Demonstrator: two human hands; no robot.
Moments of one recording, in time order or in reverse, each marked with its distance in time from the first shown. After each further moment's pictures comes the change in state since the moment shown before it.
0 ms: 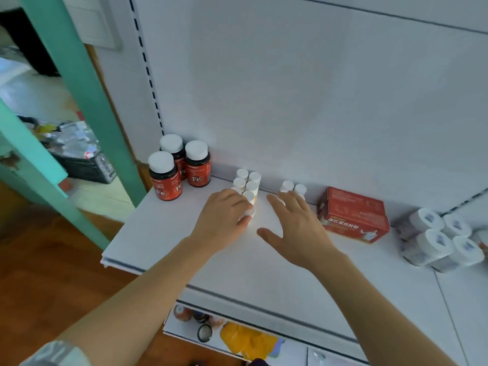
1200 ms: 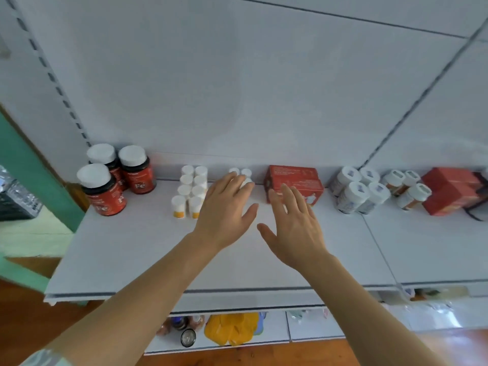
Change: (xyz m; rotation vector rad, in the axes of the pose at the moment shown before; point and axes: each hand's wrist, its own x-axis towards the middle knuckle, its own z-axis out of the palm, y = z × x) left_hand 0.027 0.086 0.000 -0.097 -0.046 0.177; right_hand -0.080 0.008 -0.019 -0.177 0.032 0.394
